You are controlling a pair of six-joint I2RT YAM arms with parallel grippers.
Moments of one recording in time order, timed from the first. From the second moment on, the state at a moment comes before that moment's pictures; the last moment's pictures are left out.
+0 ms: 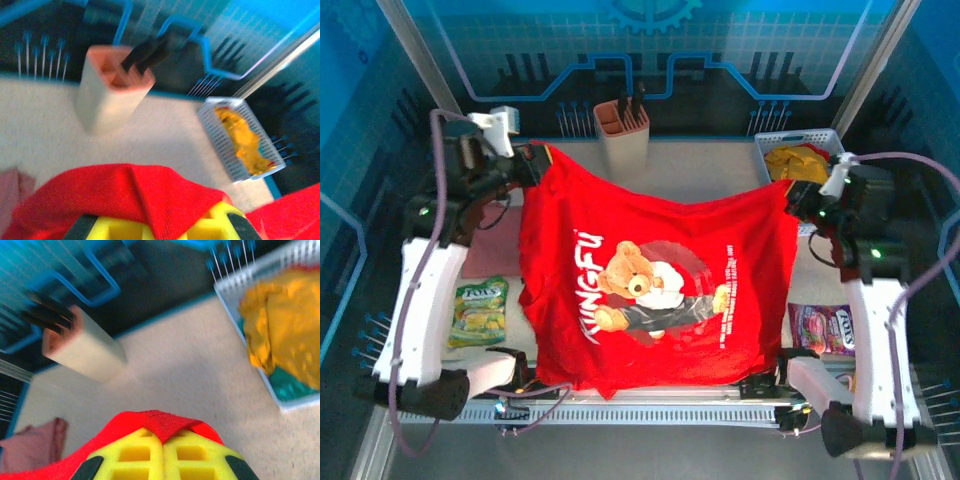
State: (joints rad) left arm -0.09 1.21 1.53 -0.76 0.34 -0.41; right arm -0.08 0.99 1.24 -0.80 -0.22 0.43
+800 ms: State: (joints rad) left arm -0.02 1.89 1.54 -0.48 0.43 -0.59; right arm -0.11 1.69 1.20 -0.30 -0.29 0.43
